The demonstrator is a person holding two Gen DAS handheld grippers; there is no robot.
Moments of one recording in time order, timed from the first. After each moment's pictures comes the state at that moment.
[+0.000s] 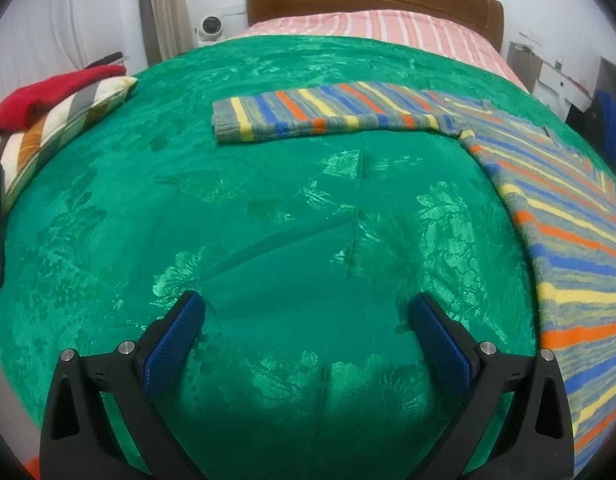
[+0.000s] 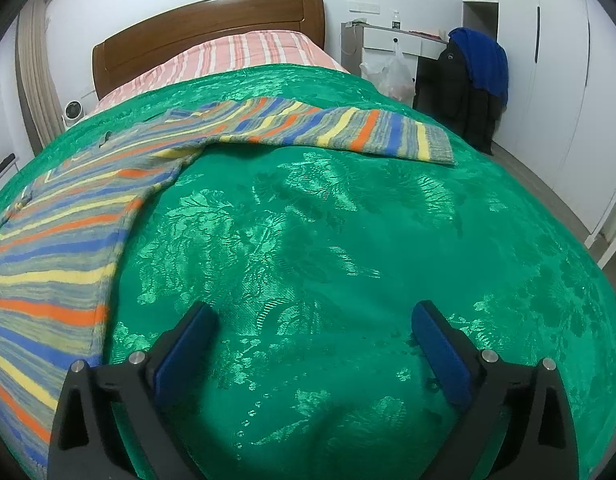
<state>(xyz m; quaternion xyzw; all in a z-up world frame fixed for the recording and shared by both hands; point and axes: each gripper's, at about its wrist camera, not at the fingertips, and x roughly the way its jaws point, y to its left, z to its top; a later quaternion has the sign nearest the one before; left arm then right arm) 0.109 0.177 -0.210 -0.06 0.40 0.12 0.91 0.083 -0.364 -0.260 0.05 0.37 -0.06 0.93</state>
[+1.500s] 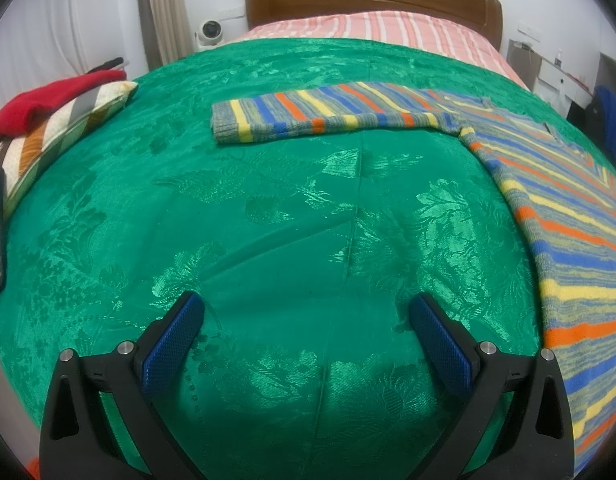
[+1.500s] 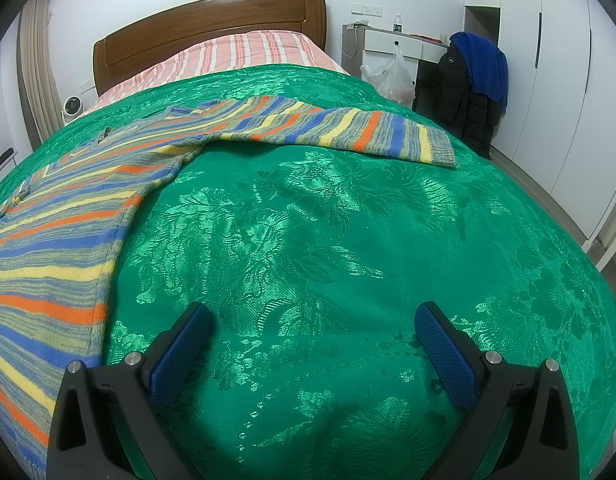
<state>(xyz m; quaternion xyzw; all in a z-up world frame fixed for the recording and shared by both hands) 0.108 0.175 -0.210 -0.05 0.40 0.12 0.91 0.085 -0.362 -0.262 0.04 0.37 -0.06 0.93</state>
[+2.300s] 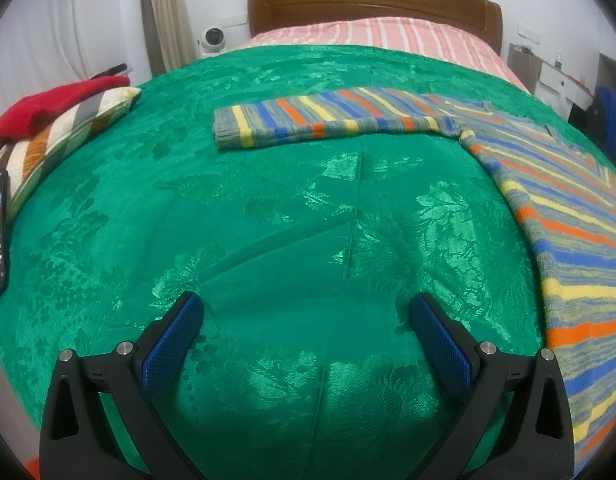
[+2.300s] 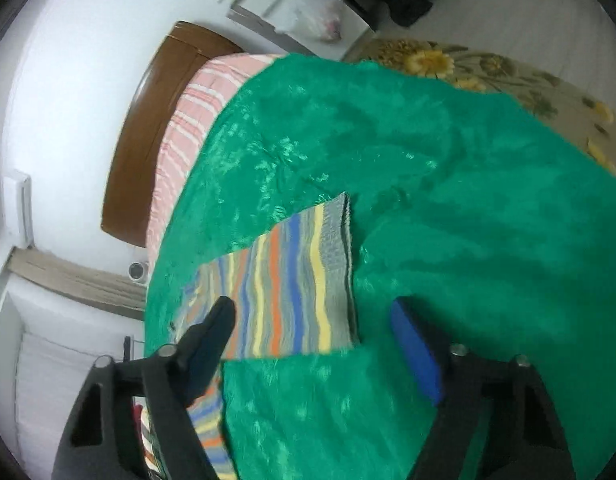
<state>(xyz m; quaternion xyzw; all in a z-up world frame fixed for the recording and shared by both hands) 0.109 0.174 -0.213 -0.04 0.38 0.13 0.91 0.207 -0.590 -0.240 0.47 0.39 0.02 0.79</state>
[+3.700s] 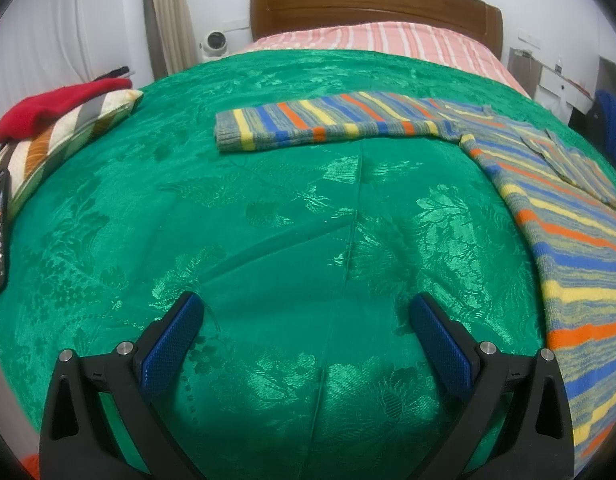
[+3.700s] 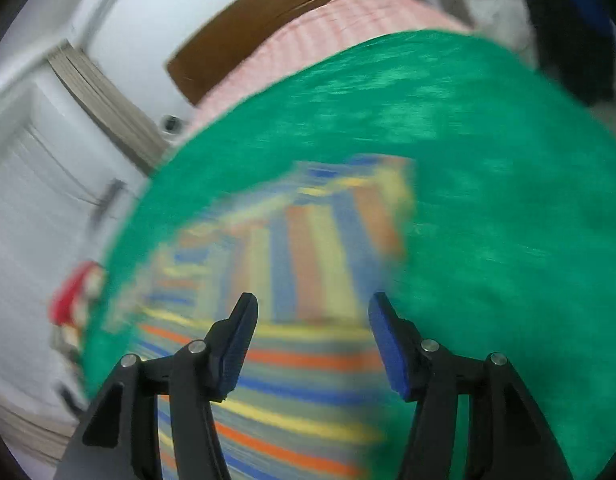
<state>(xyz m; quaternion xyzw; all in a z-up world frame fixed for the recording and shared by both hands) 0.106 0.172 -0.214 -0.04 0.37 0.13 0.92 0.264 -0.339 -0.186 0.18 0.42 0.16 0.87</state>
